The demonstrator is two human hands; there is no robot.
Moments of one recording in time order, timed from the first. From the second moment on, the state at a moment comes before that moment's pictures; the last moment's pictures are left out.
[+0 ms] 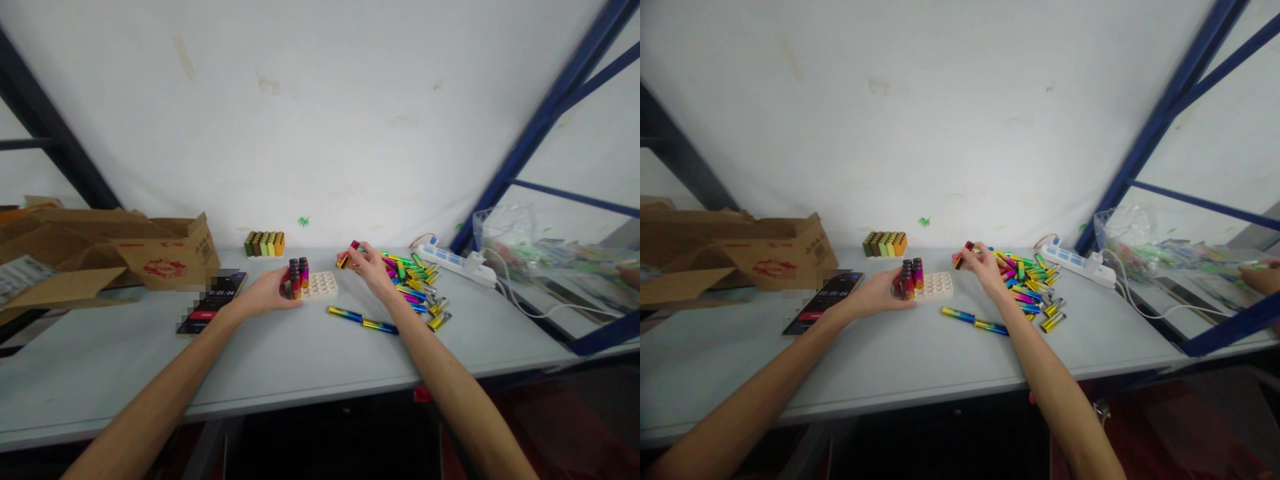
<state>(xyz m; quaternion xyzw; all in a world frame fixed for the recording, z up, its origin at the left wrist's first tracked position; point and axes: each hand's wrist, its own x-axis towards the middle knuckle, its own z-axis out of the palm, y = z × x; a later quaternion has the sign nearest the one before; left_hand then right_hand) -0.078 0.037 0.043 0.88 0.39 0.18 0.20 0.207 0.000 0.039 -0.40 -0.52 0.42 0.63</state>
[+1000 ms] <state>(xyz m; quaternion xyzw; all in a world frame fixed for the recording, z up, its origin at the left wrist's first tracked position) -0.077 0.035 0.046 0.89 0.39 0.18 0.18 0.177 -0.007 0.031 -0.48 -0.52 0.41 0.58</state>
